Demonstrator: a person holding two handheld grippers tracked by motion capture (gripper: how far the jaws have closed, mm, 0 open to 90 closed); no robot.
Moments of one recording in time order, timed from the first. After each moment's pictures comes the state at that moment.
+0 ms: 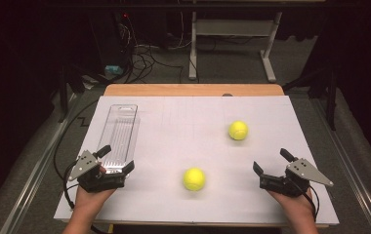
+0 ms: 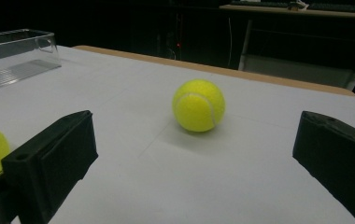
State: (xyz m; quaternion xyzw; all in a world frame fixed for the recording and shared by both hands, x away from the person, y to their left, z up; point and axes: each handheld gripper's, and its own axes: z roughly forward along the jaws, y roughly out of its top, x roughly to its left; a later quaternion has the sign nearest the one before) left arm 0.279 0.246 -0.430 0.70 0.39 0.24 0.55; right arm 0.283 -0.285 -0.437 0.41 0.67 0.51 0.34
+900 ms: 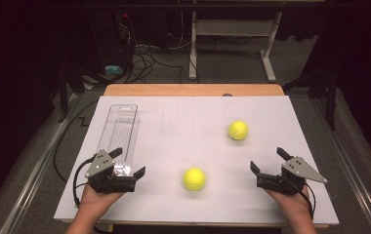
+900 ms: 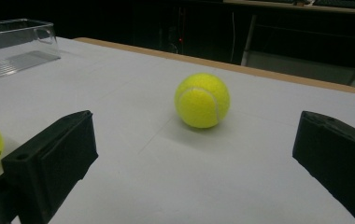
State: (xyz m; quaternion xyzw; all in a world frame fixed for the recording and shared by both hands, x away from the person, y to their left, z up) left arm 0.278 0.212 -0.418 0.76 0.36 0.20 0.49; right arm 0.290 -0.280 -0.442 0.41 0.68 0.50 0.34
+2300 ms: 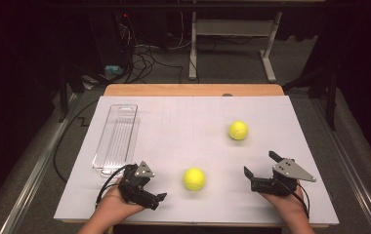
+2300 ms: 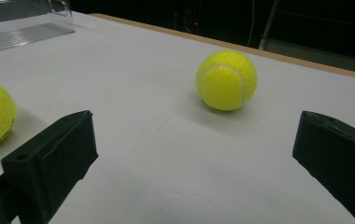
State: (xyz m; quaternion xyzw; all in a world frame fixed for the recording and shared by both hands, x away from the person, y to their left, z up) left arm 0.286 0.147 -0.448 0.89 0.34 0.07 0.29; right arm 0.293 -0.270 -0.455 0.39 0.72 0.48 0.32
